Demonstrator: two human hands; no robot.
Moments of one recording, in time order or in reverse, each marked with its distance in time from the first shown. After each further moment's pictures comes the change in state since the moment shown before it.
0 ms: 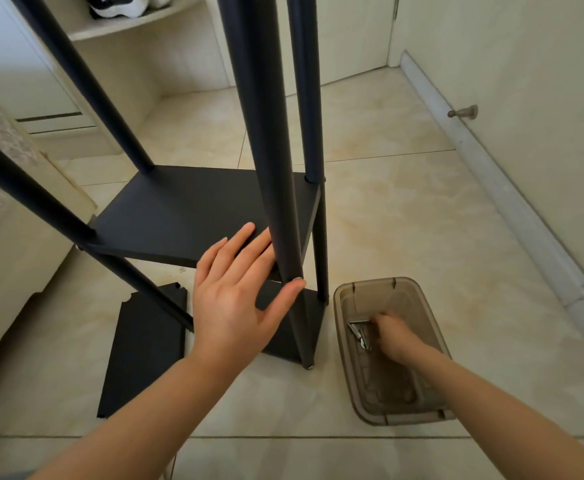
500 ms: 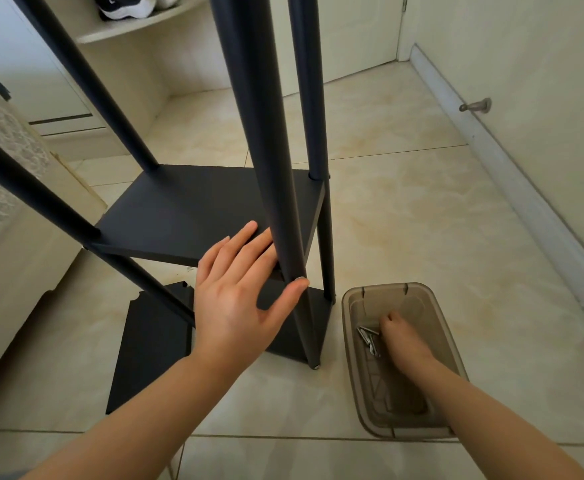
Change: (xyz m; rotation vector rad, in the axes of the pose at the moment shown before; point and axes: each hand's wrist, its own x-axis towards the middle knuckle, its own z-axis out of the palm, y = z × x) left_hand 0.000 -0.003 0.002 -0.004 0.004 0.006; right_hand 0.001 0.005 0.019 -0.267 0.120 -0.049
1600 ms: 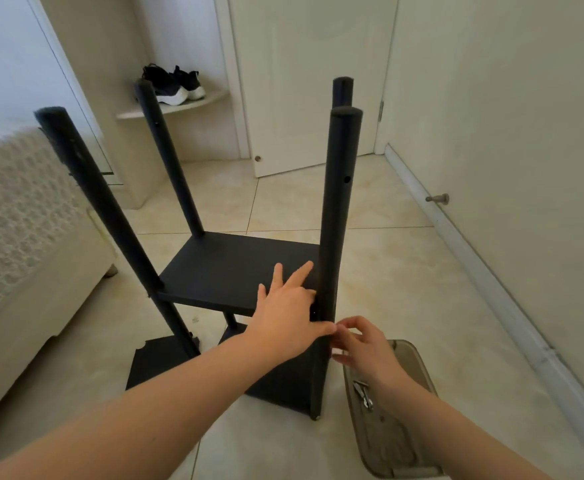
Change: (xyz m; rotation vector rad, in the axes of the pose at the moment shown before) left_hand 0.068 0.011 -0.053 -0.188 -0.786 -0.173; right_hand -0.091 -0.131 -0.153 1.320 0.188 0.054
